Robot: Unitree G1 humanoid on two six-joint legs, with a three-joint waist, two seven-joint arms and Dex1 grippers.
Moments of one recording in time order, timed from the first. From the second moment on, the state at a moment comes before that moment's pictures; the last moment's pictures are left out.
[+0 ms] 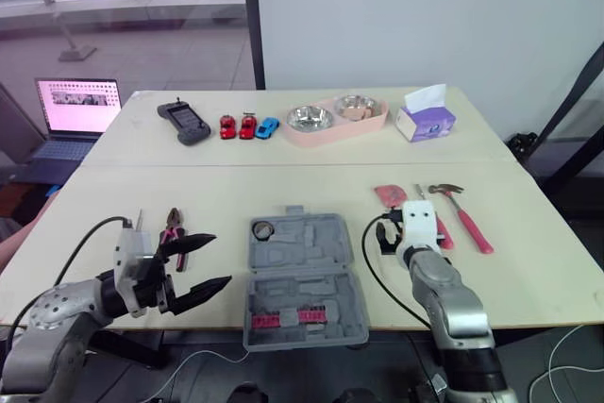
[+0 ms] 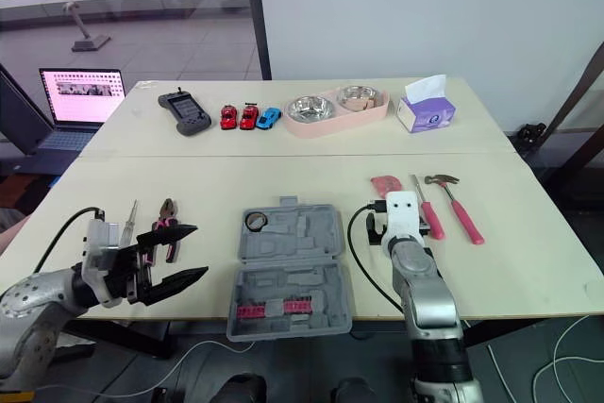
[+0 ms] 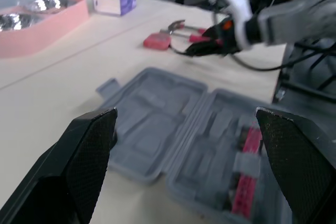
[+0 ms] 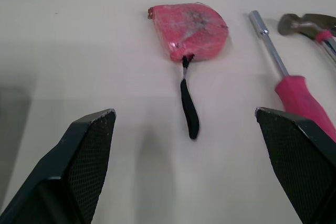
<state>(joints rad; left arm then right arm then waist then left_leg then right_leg) 0.07 0.64 0.25 -0.24 -0.62 0.19 -1.16 -0.34 -0.17 -0.06 0.00 0.02 0.62 -0.08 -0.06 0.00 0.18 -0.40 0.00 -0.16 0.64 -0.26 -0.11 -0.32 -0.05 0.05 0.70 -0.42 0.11</state>
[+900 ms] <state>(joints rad) 0.09 0.62 0.22 -0.31 -0.62 0.21 -1.06 -0.66 -0.16 -0.12 0.67 0.04 0.29 -0.05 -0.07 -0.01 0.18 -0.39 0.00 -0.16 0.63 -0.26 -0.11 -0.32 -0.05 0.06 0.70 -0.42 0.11</state>
